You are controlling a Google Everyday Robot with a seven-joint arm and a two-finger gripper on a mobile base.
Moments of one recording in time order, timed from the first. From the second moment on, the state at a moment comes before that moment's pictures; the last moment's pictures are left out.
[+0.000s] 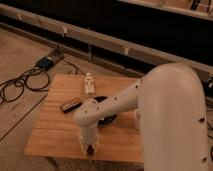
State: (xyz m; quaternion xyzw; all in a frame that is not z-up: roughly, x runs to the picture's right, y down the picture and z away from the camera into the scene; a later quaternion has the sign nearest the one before) arm -0.083 0.326 0.735 -0.38 0.30 0.56 0.67
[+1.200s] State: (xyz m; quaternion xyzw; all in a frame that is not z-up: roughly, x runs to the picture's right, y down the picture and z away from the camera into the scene) arm -0.097 0.394 0.666 -0.45 0.33 0.46 0.69
